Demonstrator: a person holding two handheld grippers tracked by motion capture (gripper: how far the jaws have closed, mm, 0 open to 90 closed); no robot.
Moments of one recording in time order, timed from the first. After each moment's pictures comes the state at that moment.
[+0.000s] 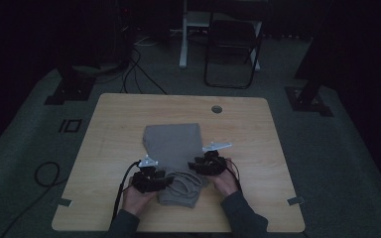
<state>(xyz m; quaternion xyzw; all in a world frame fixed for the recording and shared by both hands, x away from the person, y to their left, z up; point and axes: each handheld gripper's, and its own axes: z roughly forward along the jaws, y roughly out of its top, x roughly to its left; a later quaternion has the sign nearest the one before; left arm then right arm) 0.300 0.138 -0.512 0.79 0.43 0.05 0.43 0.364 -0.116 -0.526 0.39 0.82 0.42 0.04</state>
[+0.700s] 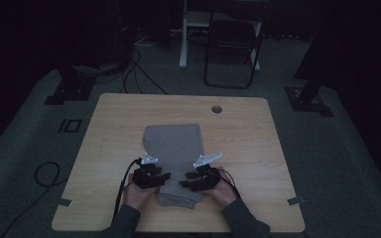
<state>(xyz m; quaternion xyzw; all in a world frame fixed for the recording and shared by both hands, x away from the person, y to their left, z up) 0.326 0.146 -0.541 0.79 0.47 0.09 0.39 0.338 -0.104 -0.537 0.29 0.86 0.42 -0.01</state>
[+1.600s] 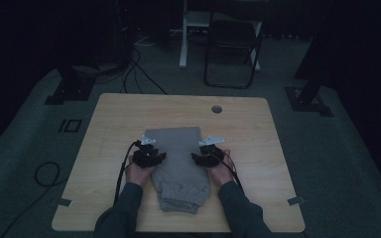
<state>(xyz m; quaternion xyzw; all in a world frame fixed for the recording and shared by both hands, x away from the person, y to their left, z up) 0.384 0.152 -0.548 0.78 0.49 0.13 0.38 0.404 -0.115 -0.553 0.39 0.83 0.37 0.16</state>
